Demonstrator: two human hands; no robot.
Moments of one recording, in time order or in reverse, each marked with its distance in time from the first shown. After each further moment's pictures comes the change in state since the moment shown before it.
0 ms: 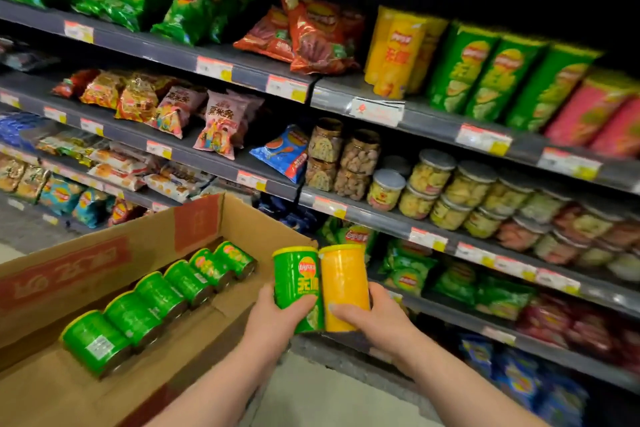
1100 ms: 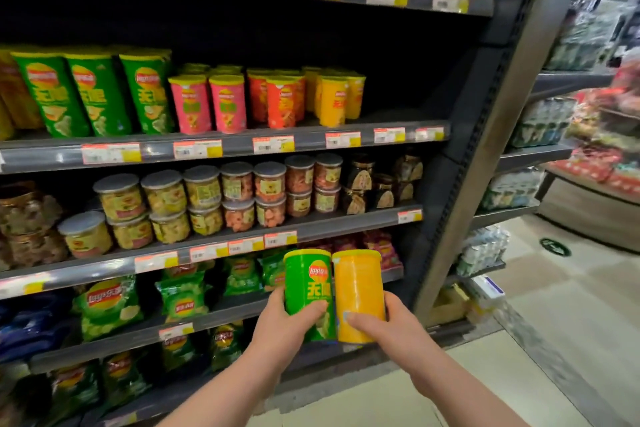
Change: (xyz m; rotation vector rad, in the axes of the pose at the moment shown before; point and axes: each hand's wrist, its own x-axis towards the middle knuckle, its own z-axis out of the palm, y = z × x) left_hand -0.224 0.039 0.421 0.169 -0.669 0.218; right_hand -0.238 0.240 -0.358 0.415 0.578 0.044
